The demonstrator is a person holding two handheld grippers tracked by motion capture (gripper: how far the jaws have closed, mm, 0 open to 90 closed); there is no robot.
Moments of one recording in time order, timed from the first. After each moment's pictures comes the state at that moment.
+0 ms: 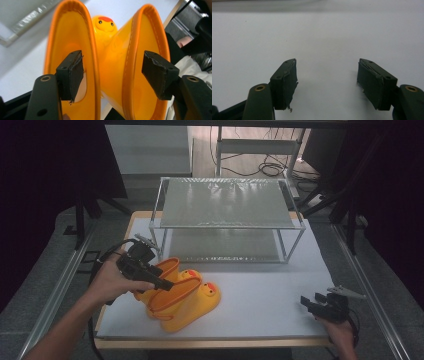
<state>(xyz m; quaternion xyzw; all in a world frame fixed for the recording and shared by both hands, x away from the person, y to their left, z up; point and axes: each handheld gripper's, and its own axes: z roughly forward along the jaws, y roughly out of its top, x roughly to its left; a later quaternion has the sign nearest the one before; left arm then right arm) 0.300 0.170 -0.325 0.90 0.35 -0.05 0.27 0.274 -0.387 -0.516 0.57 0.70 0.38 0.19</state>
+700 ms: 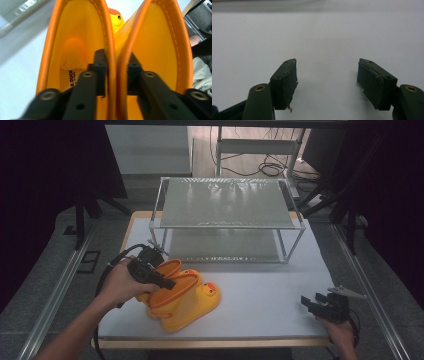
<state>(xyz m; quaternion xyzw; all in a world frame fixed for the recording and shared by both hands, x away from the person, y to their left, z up) 0.305 0.157 -0.345 0.89 0.38 -0.04 0.25 0.274 -0.388 -0.516 0.57 0.70 0.38 0.19</state>
